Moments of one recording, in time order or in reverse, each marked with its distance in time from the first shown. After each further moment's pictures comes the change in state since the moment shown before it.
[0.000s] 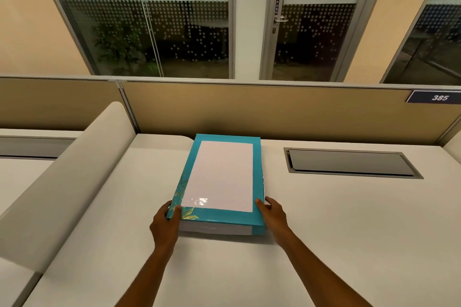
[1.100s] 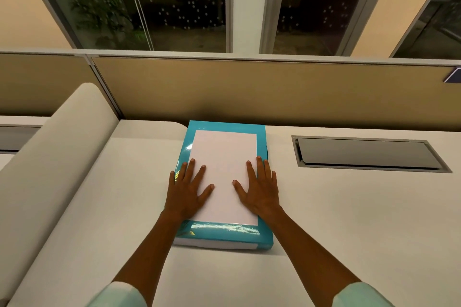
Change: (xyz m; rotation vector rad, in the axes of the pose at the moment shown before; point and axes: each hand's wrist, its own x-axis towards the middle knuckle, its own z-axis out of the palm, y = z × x) left_hand 0.104 0.017 0.076 1.030 -0.376 0.606; right_hand 0.088 -0.033 0.047 -1.010 0.114 -0.387
